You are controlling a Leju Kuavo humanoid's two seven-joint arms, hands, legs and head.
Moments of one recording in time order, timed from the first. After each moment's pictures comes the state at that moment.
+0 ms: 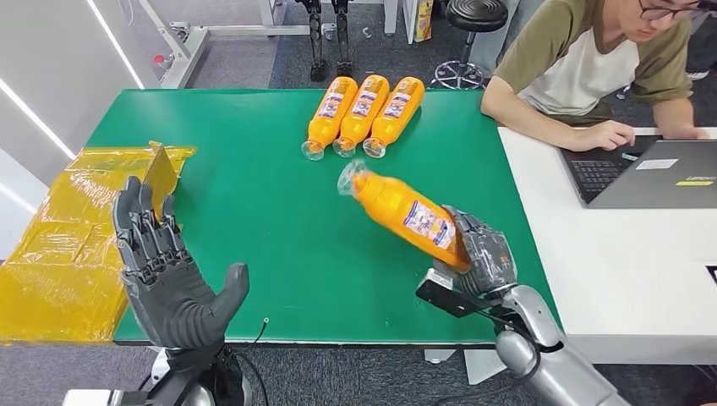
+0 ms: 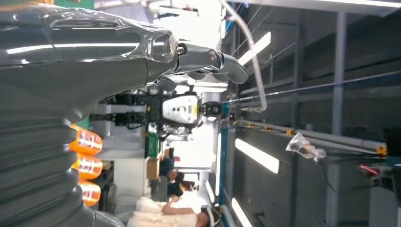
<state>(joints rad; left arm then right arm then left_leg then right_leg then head) 0.00 -0.17 -0.54 -1.57 -0.30 0.46 -0.59 -0.34 -0.40 0.64 -1.26 0.67 -0.47 -0.12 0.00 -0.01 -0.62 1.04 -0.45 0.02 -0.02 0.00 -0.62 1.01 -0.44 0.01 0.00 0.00</state>
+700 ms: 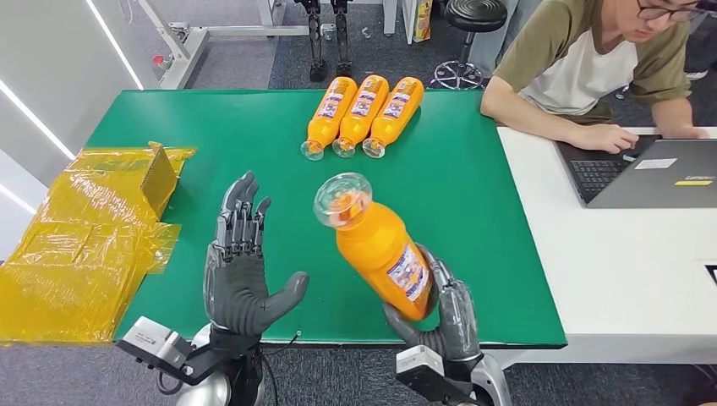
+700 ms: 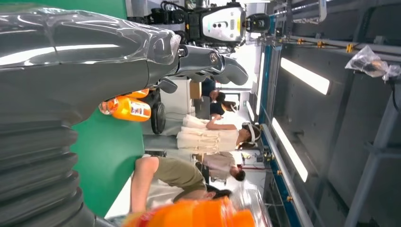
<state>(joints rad) -0.05 -0.18 -0.55 -1.44 -0.21 0.14 -0.45 -0.04 -0.17 0.63 -1.53 0.60 -0.56 -0.33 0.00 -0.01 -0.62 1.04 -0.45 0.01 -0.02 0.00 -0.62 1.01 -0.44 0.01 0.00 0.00</state>
